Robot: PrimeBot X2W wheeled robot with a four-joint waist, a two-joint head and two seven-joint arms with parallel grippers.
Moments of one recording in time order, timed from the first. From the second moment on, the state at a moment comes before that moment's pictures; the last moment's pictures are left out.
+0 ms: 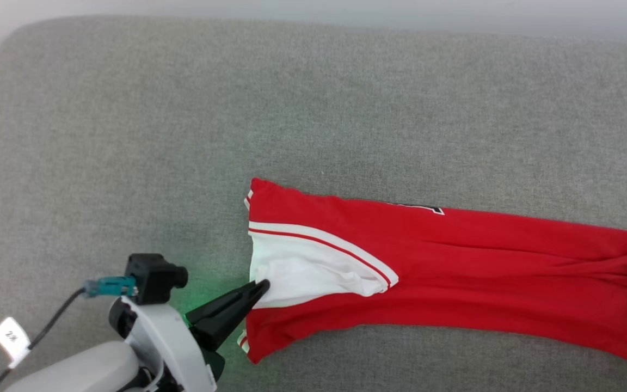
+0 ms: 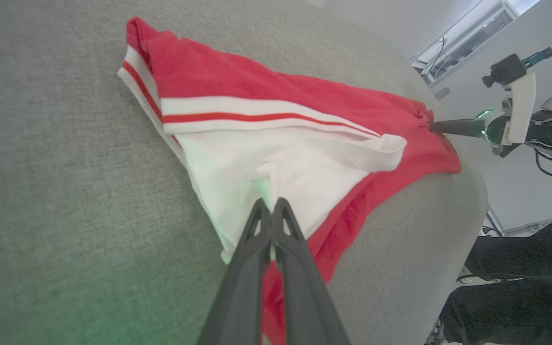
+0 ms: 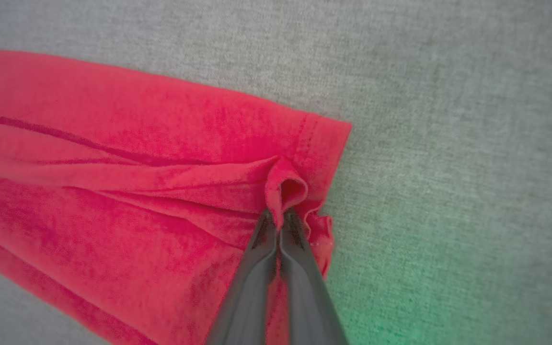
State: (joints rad) left arm -0.69 0.87 -1.27 -0.02 -1.34 -0.10 -0.26; right arm -0.28 -0.92 0.47 0.24 1.12 0.13 0.32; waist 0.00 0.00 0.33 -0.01
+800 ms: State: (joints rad) left arm -0.41 0.69 -0.82 0.01 -1.13 -0.01 -0.26; right arm -0.14 -0.93 0.26 0.17 1.21 0.13 0.38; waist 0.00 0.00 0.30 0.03
